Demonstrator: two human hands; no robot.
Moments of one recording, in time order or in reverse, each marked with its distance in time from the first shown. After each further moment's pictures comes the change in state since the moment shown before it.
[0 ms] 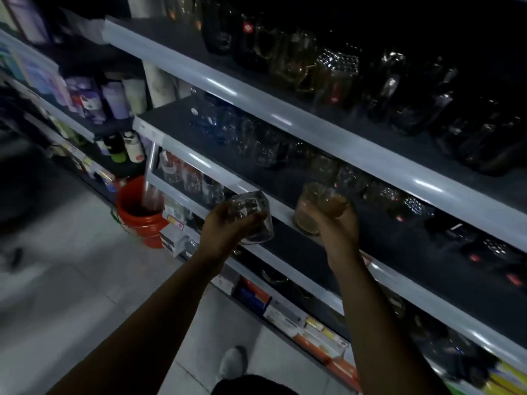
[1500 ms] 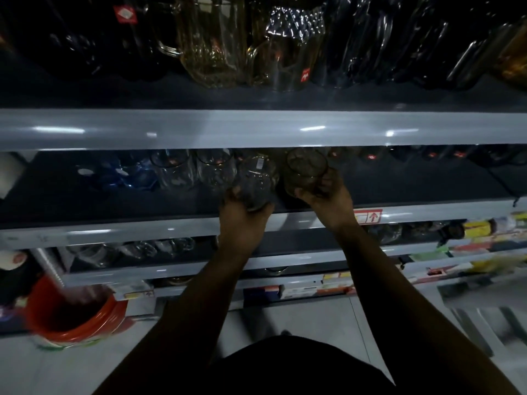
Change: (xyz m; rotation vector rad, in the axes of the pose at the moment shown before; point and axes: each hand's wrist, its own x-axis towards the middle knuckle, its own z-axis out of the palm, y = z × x) left_hand 0.181 -0.013 0.022 0.384 -0.382 0.064; right_hand 0.066 0.048 0.054 -0.421 0.467 0.095
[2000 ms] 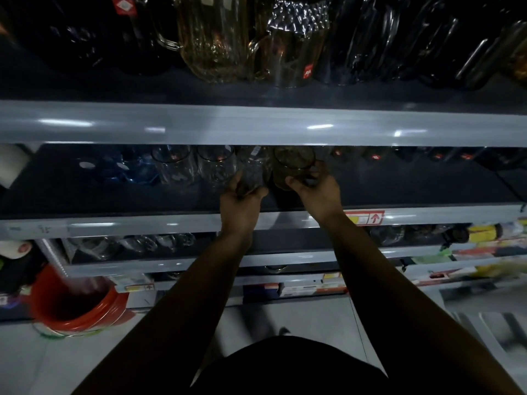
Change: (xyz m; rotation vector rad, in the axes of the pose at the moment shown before) left_hand 0.013 0.016 0.012 -0.412 0.067 -0.181; right_hand 0.007 -0.027 0.016 -0.020 -0.034 -0.016
